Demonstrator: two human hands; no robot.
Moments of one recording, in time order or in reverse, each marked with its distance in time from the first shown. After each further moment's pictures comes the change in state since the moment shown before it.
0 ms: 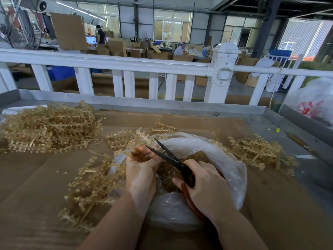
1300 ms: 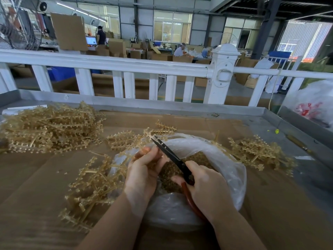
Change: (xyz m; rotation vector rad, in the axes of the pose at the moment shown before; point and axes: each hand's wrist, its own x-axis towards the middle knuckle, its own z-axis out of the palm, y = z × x) left_hand 0.006 0.001 -0.008 -0.215 -0.103 -0.223; right_hand 0.003 -0.008 -0.005 0.029 0.064 -0.086
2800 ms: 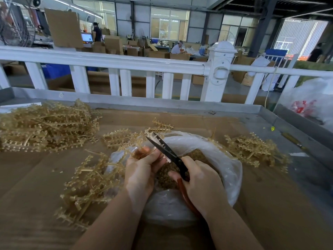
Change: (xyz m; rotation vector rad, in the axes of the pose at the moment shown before) left_hand -0.008 -0.003 0.011 0.192 0.102 0.057; right_hand 0.000 -0.002 0.002 0.007 0.039 0.023
